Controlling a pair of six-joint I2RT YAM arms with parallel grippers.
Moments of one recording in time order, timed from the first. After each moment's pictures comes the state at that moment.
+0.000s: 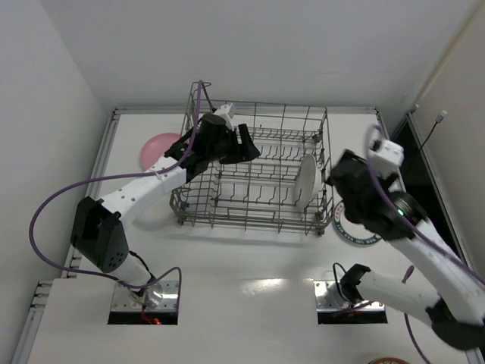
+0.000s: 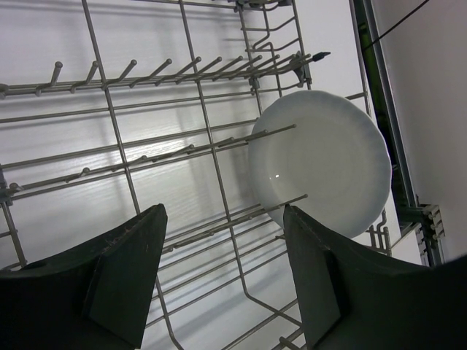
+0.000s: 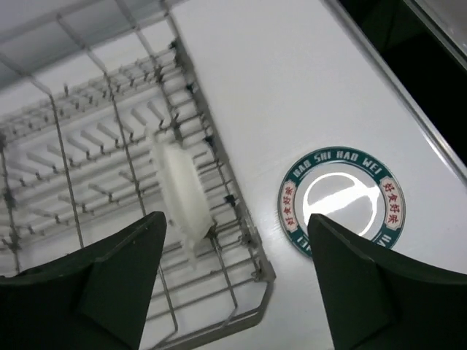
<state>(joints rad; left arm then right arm) -0.60 1.56 1.34 -0.26 0.11 -0.63 0.73 1.03 1.24 -1.03 0.96 0.85</state>
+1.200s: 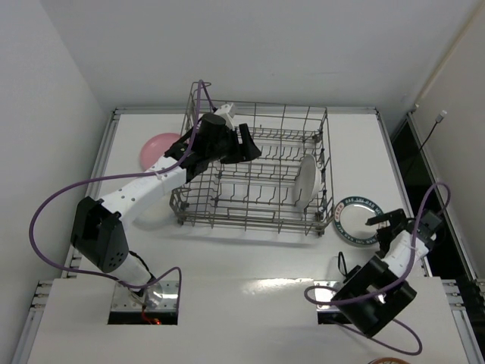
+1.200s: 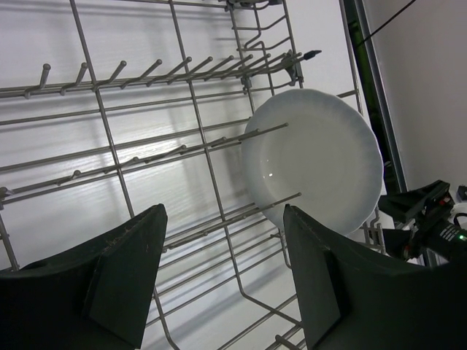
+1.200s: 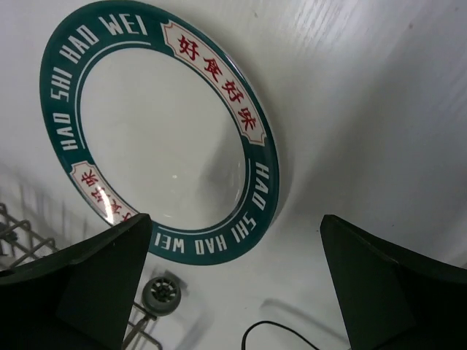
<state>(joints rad) -0.60 1.56 1.34 -0.25 0.13 -0.63 -0.84 0.98 0.44 -0.54 -0.22 0.47</state>
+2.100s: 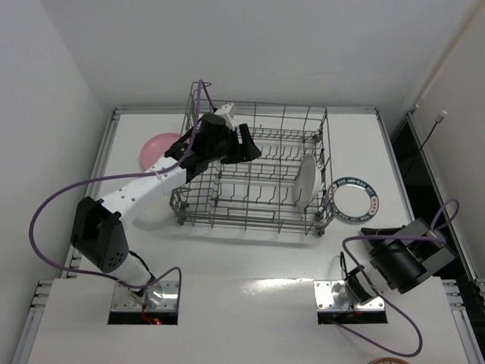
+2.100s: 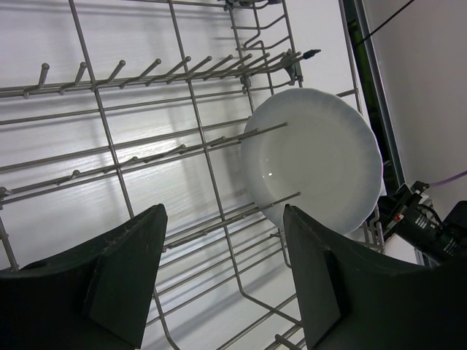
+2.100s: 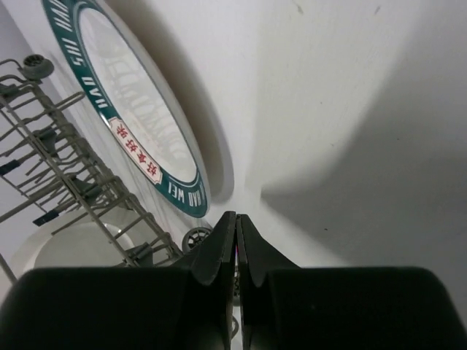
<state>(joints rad) -0.60 1.56 1.34 -0.25 0.13 -0.63 -1.08 1.39 0.32 -0.18 -0.77 0.54</state>
